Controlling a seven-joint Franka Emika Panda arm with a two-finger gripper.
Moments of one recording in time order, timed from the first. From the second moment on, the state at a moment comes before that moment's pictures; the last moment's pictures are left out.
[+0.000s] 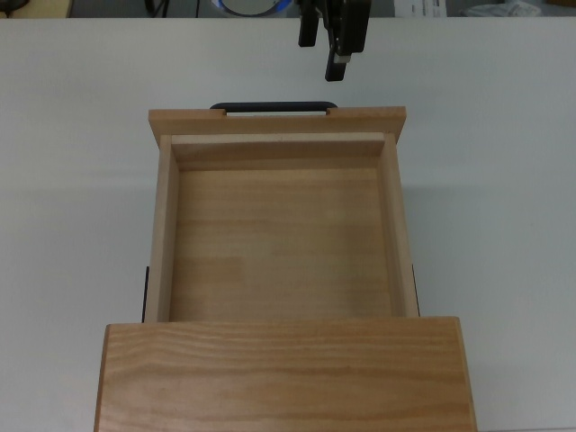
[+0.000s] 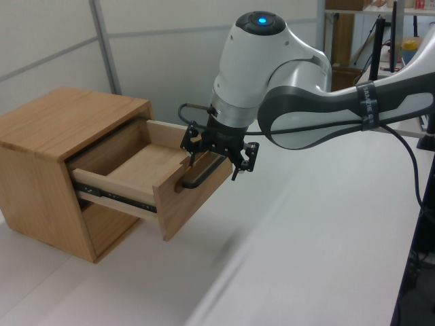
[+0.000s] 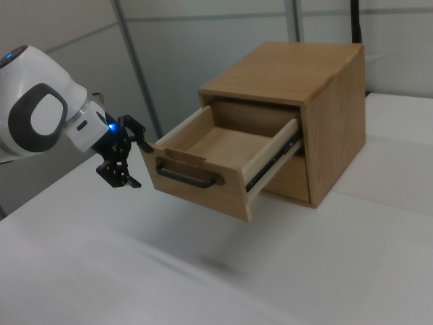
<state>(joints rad) 0.13 -0.19 0.17 -1.97 -0.21 2.17 1.56</state>
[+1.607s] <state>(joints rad) 0.01 -0.12 0.12 -1.71 0.03 1.67 0.14</state>
